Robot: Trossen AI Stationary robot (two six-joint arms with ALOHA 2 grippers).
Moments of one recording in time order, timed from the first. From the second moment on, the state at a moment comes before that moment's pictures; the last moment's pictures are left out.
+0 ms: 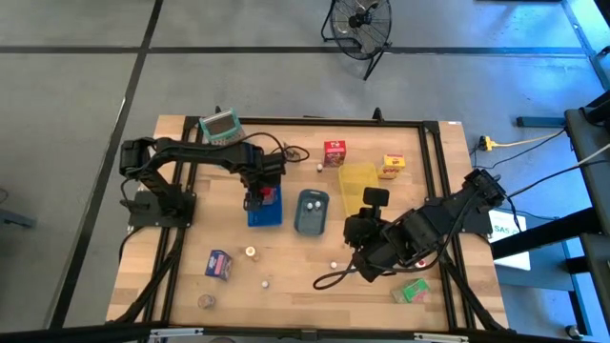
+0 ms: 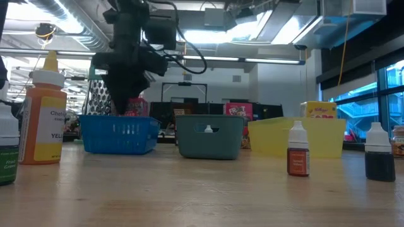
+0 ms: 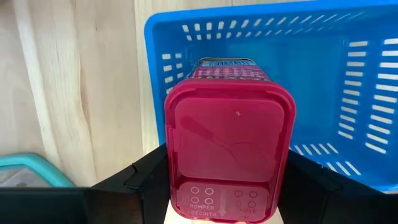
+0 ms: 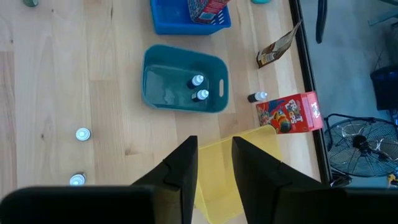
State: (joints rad) left arm 0.22 1.60 1.11 -0.98 -0.01 0.16; right arm 0.59 1.80 1.96 -1.54 0.64 0.54
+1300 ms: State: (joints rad) left arm 0.25 1.60 1.10 -0.95 0.00 0.17; right arm 0.59 1.80 1.96 -1.54 0.63 0.54
